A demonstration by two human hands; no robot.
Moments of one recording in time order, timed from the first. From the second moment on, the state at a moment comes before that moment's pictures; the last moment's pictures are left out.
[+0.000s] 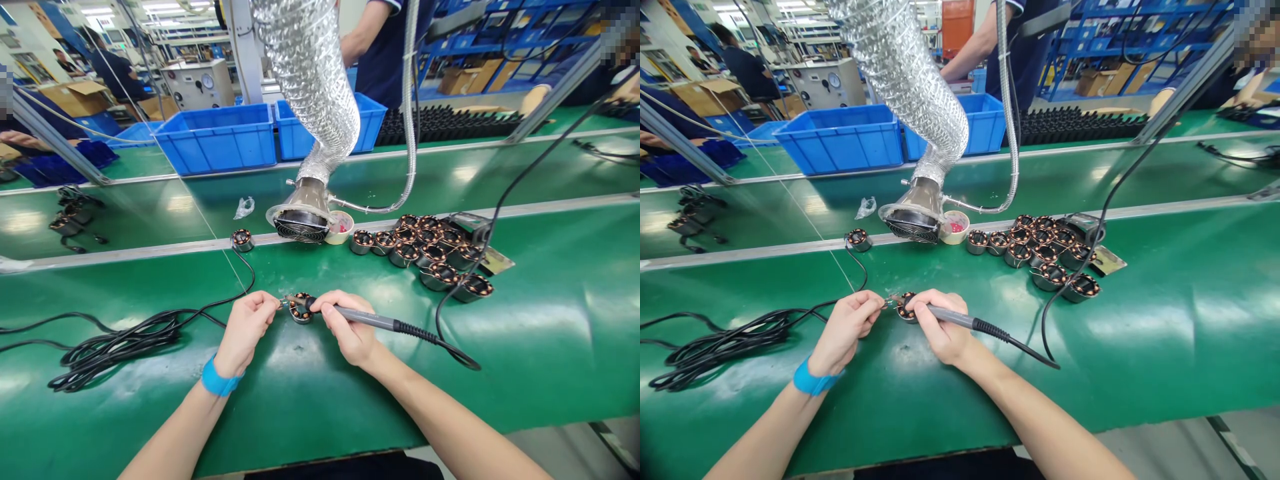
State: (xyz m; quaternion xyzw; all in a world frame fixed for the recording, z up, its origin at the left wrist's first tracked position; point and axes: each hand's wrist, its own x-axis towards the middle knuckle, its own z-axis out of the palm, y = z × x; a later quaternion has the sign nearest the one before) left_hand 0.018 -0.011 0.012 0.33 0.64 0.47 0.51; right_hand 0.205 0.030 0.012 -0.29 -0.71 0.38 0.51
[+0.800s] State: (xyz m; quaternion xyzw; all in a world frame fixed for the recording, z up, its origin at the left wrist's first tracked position) left_hand 0.019 -0.011 0.013 0.34 0.65 0.47 0.50; right_hand 0.207 0.030 0.004 -0.32 -0.68 0.40 0.52
